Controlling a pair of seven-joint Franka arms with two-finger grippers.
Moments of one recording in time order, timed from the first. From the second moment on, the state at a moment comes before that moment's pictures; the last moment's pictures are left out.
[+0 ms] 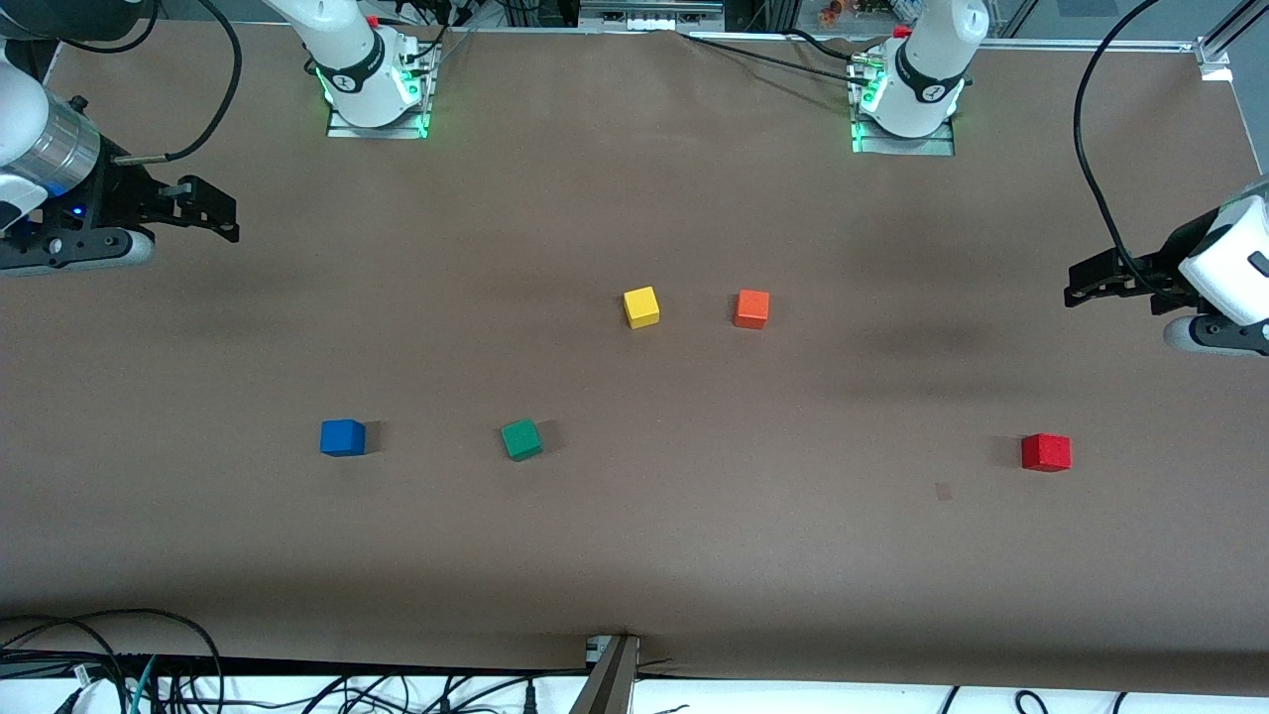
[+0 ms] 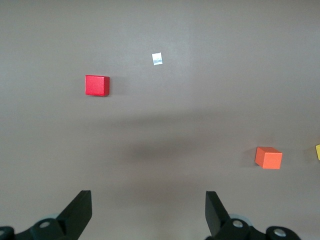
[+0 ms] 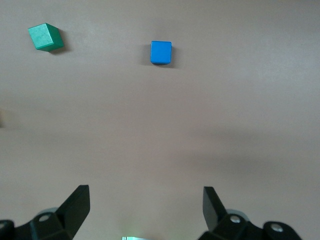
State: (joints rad) left arm -0.04 0.22 0.04 -1.38 -0.02 1.49 0.06; right arm 0.08 -0.01 0.00 -1.68 -0.01 1.59 -0.04
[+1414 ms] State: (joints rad) left arm 0.07 0.50 0.05 -1.28 -0.02 1.66 0.15; right arm 0.09 -0.01 0.01 -1.68 0.00 1.55 -0.04
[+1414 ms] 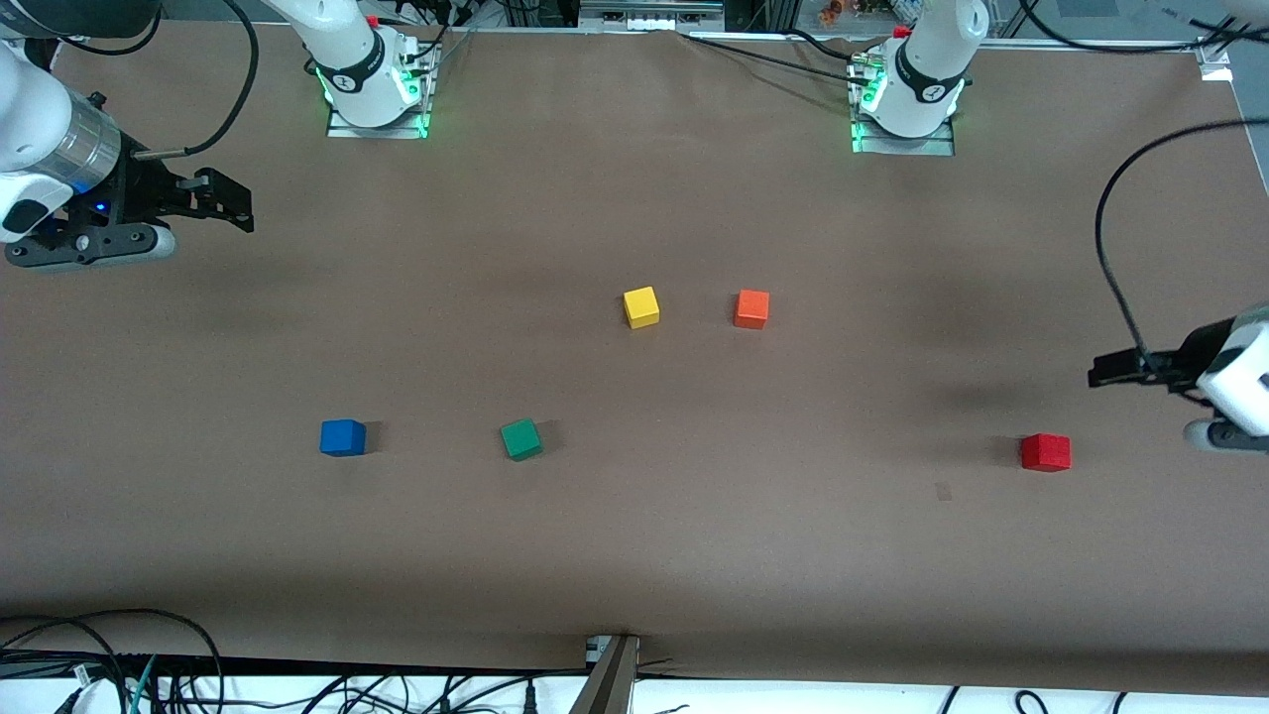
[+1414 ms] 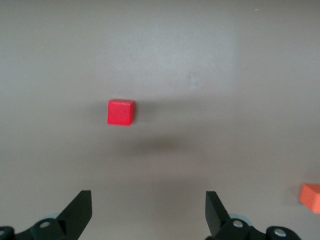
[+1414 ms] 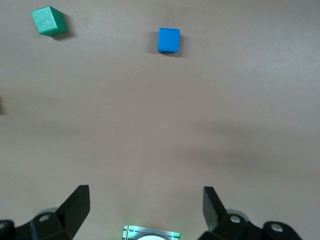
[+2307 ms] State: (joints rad) left arm 0.15 0.78 0.05 -1.31 -0.02 2.02 0.30; right arm 0.09 -0.01 0.01 -1.68 0.00 1.55 -0.04
